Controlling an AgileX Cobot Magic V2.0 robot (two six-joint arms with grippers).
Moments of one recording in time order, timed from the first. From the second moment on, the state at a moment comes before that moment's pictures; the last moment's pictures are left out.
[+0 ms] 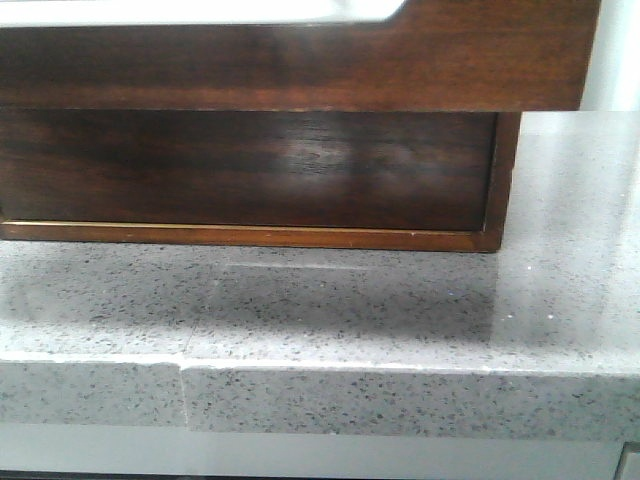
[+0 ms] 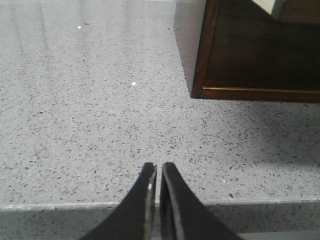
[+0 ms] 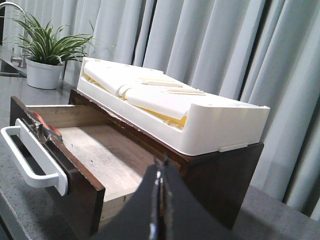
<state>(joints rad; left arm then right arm) -0.16 -0.01 -0.01 -0.04 0.32 -0.05 0.81 0.11 -0.64 -0.33 0.49 -0.01</state>
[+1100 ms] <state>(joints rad) -0.16 -0.01 -0.01 -0.04 0.32 -0.05 0.12 0.03 0.00 -0.10 0.30 0.28</state>
